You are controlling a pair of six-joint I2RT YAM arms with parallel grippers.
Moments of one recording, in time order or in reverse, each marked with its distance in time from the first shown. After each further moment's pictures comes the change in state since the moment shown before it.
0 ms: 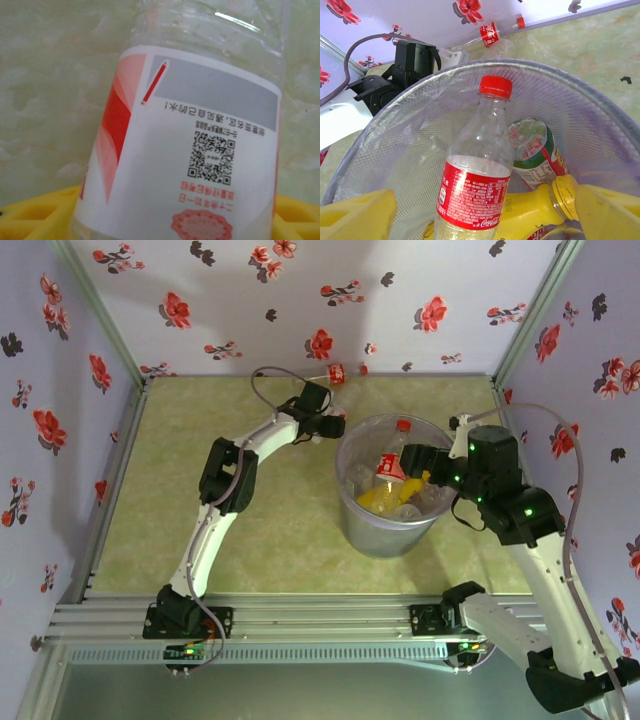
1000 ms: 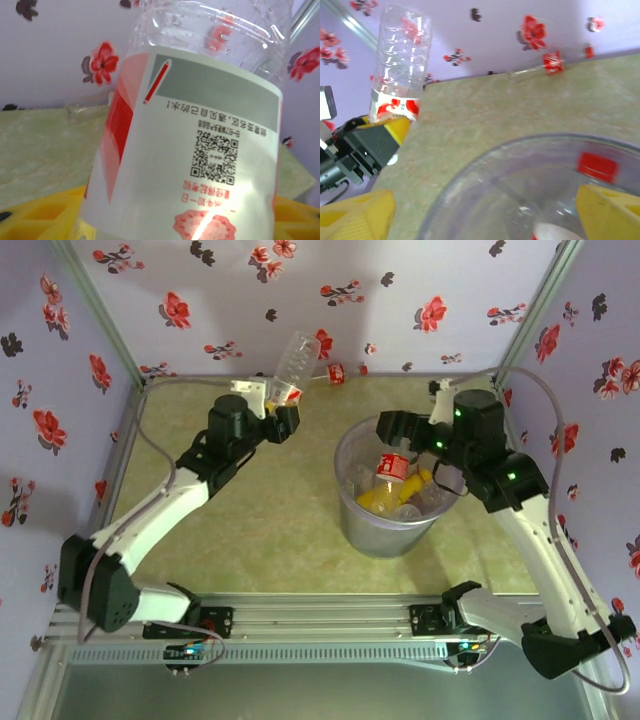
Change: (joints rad) left arm -0.019 -1.215 -1.023 0.417 -0.071 -0.046; right arm 0.091 0.225 0.189 0.180 -0.115 0.042
